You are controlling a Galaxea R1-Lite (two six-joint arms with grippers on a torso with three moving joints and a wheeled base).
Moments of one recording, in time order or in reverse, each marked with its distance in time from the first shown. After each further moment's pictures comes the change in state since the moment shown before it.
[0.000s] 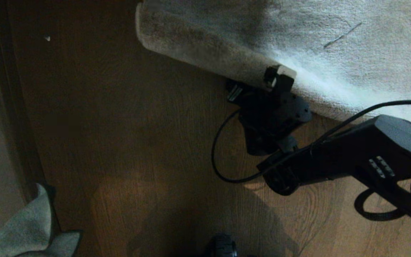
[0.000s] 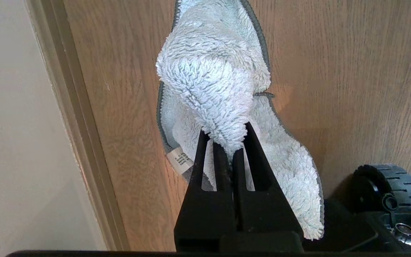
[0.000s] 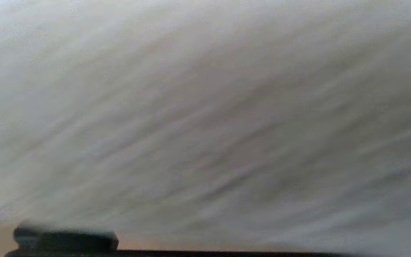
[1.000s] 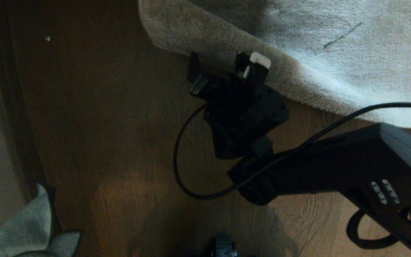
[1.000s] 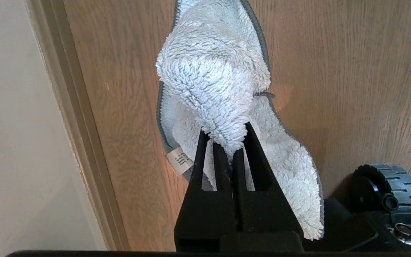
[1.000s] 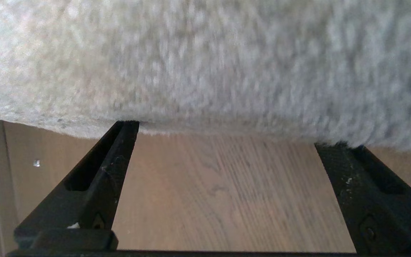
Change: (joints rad) left arm 0.000 0.000 0.000 0.000 0.000 0.000; right arm 0.173 0.030 -0.178 0.073 0.004 0.019
